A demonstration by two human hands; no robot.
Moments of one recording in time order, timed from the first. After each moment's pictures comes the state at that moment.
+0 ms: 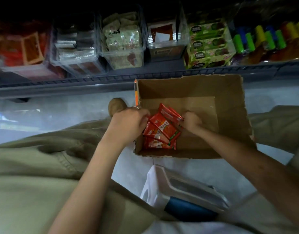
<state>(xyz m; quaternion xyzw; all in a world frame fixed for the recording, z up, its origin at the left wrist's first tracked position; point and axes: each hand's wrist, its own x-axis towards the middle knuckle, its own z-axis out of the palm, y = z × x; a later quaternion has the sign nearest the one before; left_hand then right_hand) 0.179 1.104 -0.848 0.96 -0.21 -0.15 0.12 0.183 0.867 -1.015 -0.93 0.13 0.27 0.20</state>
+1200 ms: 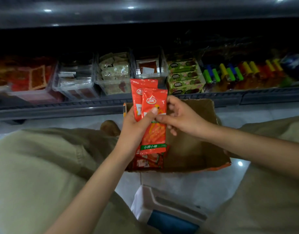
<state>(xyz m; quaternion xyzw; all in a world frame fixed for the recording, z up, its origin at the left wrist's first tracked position) 0.149 1.032 -0.773 0.63 0.05 -0.16 0.75 0.164 0.877 -0.782 -0.73 -0.02 0.19 0.65</state>
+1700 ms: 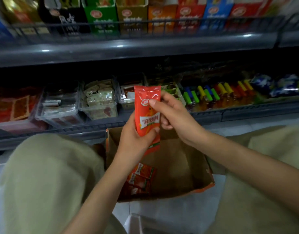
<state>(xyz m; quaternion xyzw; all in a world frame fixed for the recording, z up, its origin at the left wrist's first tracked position) 0.166 0.983 -0.750 0.74 -0.09 -0.07 0.66 0.181 0.849 -0.722 -0.68 0.01 0.09 0.72</state>
